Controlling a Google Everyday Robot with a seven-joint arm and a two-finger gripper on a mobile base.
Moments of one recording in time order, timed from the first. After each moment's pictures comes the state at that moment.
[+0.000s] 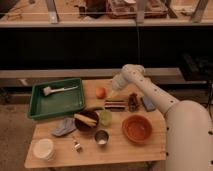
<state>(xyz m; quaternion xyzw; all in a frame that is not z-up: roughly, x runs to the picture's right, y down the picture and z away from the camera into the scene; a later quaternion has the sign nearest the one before) 0.038 -0.005 0.962 -0.19 -0.24 0.07 0.95</state>
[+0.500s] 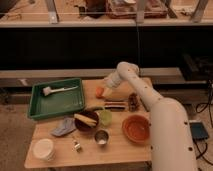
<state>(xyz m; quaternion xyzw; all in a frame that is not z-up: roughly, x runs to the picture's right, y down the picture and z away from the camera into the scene) -0.019 -0.009 0.986 -0.22 -0.29 0.03 0.93</state>
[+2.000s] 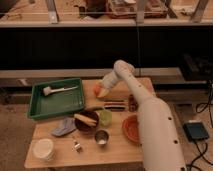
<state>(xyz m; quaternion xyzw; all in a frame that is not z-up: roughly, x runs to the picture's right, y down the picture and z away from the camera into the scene) -0.041 0.002 0.967 -0.26 -0.36 -0.02 0.90</state>
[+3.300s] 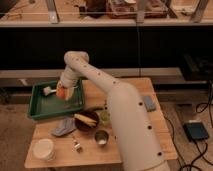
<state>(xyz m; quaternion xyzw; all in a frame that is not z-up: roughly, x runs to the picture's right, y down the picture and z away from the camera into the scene) -0.249 0.019 0.878 -0.27 -0.36 -0.28 0.85</state>
